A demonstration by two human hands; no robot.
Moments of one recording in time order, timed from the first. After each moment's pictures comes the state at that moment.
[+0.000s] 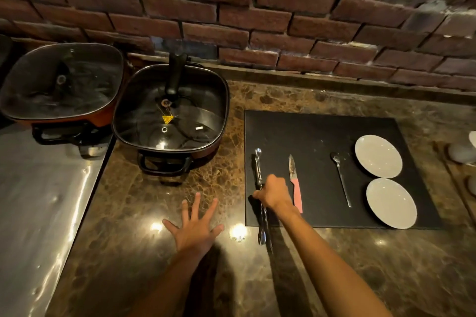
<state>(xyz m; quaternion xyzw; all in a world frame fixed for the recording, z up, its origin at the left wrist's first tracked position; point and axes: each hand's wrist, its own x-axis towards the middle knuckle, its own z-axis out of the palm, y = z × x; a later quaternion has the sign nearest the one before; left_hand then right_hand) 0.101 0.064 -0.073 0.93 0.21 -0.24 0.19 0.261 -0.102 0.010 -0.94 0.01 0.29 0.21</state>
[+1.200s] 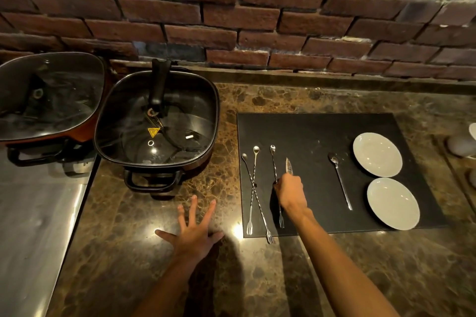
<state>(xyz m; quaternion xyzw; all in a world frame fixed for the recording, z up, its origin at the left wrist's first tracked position) 0.134 0.069 -0.069 0.91 0.21 -0.29 0.19 0.298 -0.139 -0.009 -0.96 0.04 0.22 0.19</state>
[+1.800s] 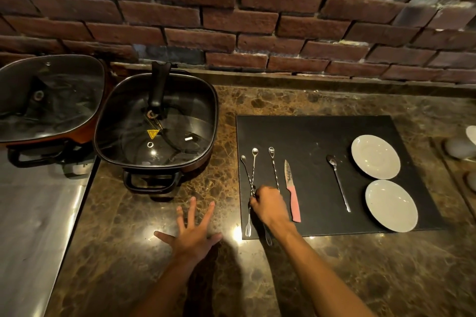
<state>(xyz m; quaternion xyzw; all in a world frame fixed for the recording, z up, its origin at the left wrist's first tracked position) 0.134 0.069 -0.068 0.91 0.21 -0.30 0.19 0.261 -0.107 -0.008 -0.95 -0.05 0.24 0.18</state>
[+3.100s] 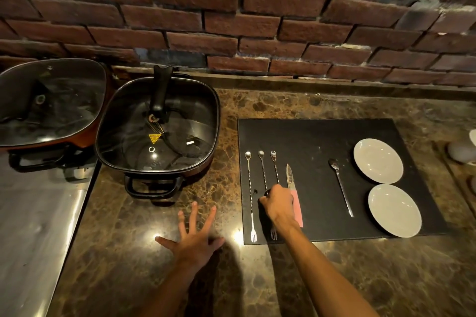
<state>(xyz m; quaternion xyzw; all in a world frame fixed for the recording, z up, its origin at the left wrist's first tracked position) 0.134 0.068 -0.069 0.91 0.21 -0.30 0.19 0.279 -0.112 -0.008 -0.95 0.05 0.23 0.23</state>
